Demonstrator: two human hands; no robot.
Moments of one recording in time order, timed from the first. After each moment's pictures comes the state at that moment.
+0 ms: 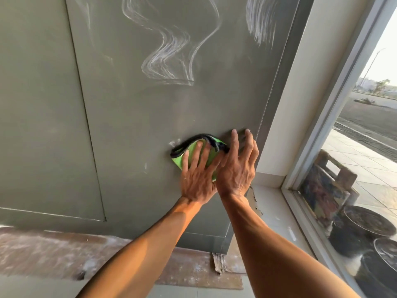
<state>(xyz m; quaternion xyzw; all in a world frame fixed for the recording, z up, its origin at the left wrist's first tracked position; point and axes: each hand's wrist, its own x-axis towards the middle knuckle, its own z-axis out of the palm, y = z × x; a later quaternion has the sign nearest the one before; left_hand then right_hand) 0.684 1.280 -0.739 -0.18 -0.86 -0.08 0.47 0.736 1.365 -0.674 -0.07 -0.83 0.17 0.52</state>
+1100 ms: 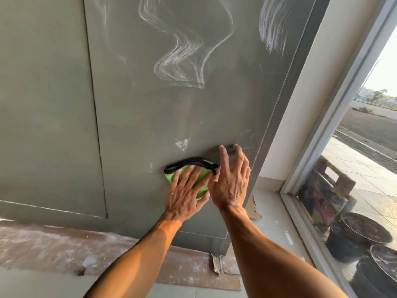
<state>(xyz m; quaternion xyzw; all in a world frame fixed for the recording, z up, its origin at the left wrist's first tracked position) 0.690 1.229 -0.792 -0.23 -0.86 -0.08 0.44 0.744 1.354 -0.702 0.00 -0.87 0.11 0.47</state>
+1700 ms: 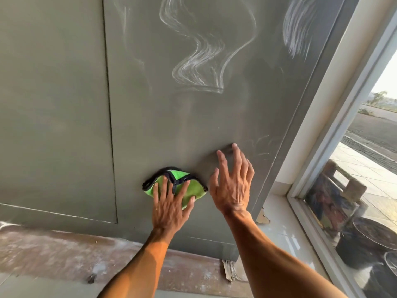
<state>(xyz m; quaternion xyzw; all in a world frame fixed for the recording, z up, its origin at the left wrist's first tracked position) 0.688 1.172 -0.829 -0.09 -0.90 -0.13 0.41 0.727 1.328 -0.709 0.03 -0.86 0.03 0.51</state>
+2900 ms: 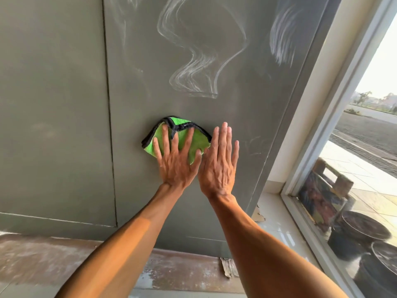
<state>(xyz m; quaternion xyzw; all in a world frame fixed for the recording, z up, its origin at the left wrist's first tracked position) 0.662 1.179 -0.694 -0.06 -0.82 -0.19 0.53 0.722 1.282 -0.666 0.03 -0.84 0.08 0.54</state>
